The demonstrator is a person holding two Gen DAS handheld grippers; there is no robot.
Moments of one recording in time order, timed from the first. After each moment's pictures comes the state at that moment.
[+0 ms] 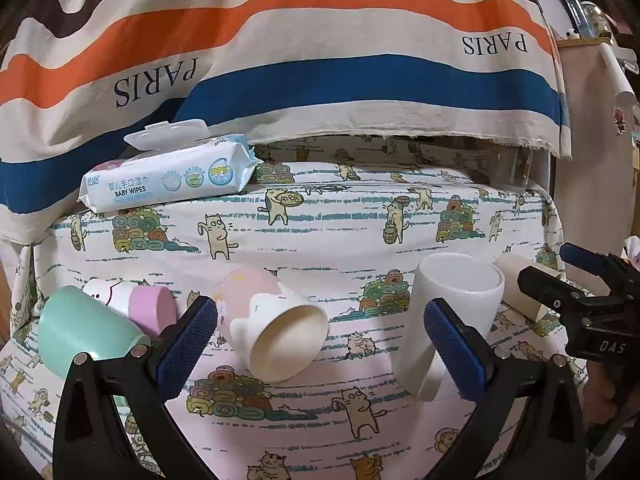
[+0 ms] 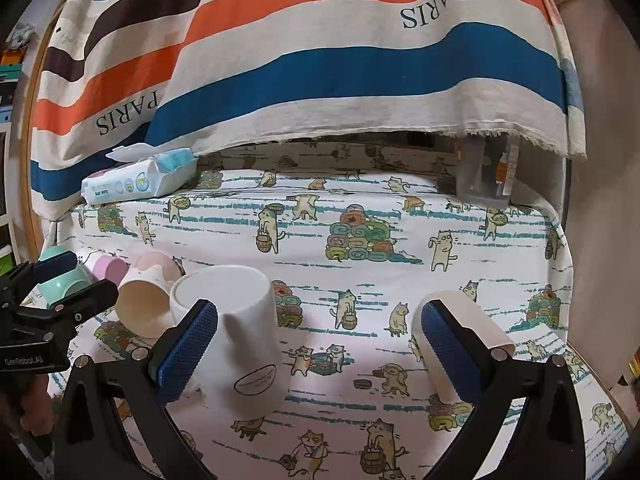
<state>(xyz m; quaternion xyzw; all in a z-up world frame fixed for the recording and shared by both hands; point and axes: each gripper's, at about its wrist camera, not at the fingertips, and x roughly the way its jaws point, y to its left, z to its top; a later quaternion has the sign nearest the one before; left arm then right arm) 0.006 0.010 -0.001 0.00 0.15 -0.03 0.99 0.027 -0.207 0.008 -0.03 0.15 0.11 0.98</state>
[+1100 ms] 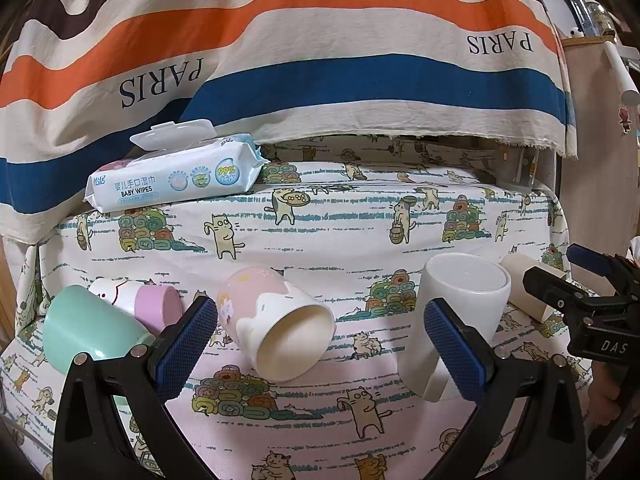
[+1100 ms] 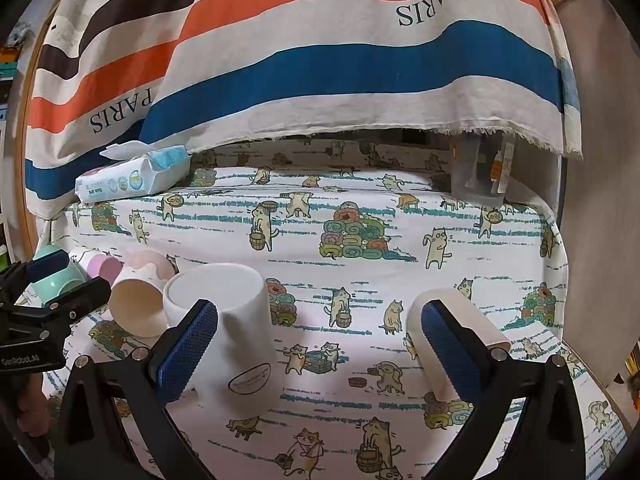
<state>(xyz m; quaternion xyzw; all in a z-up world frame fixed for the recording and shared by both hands) 0.007 0.011 0.001 0.01 0.15 -0.02 0.99 0.026 -0.212 0.008 -0.03 0.15 0.10 0.98</state>
